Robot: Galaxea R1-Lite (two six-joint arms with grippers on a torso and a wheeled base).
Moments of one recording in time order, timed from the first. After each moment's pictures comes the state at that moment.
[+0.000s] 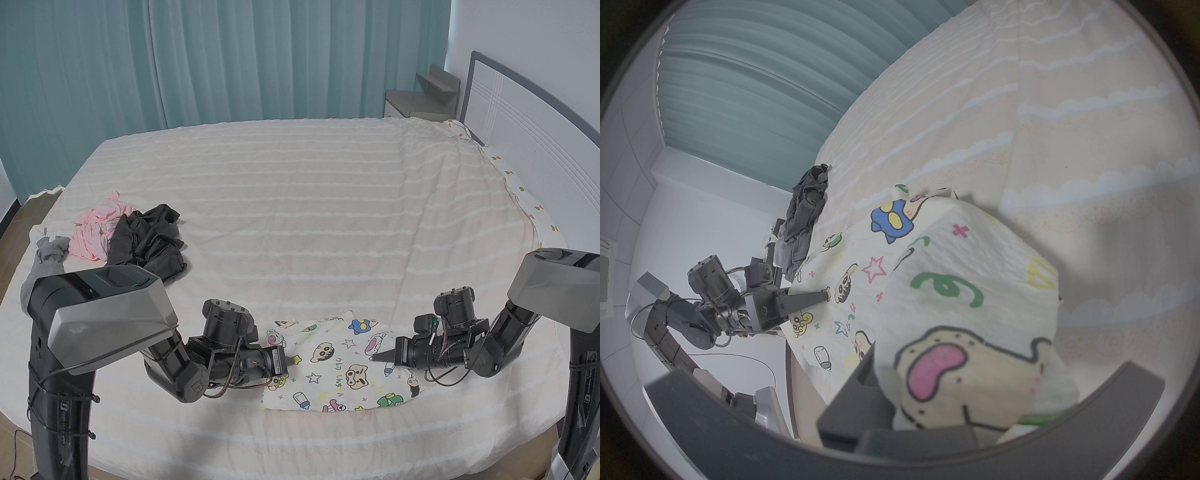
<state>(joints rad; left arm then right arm) -0.47 2.36 -0.88 -0.82 -0.29 -0.57 0.32 2.31 -0.79 -0.79 0.49 0.48</state>
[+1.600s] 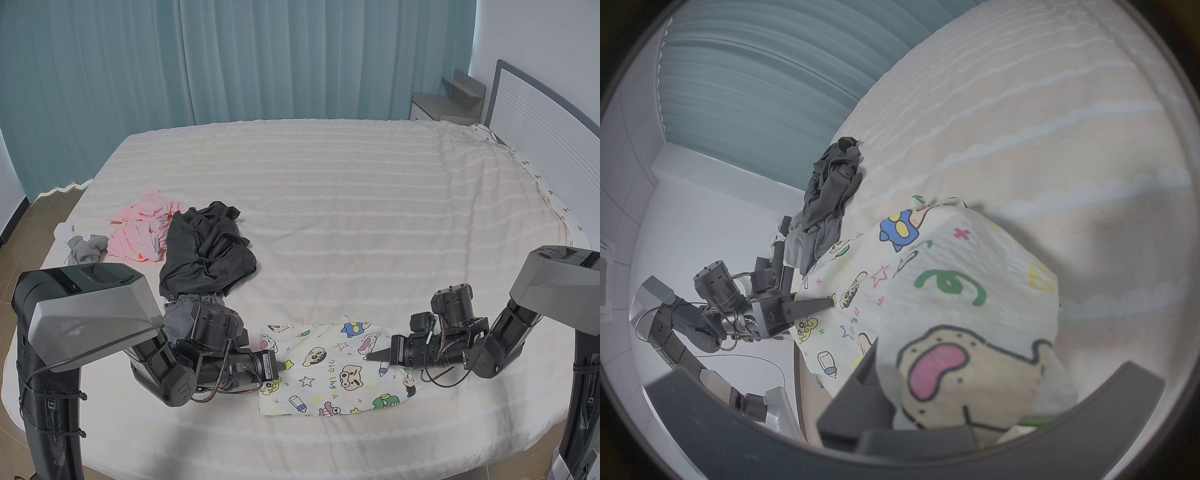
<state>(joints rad) -0.46 2.30 -0.79 -0.82 -0.28 -0.56 0.35 2.27 -0.78 -0.79 0.49 0.53</state>
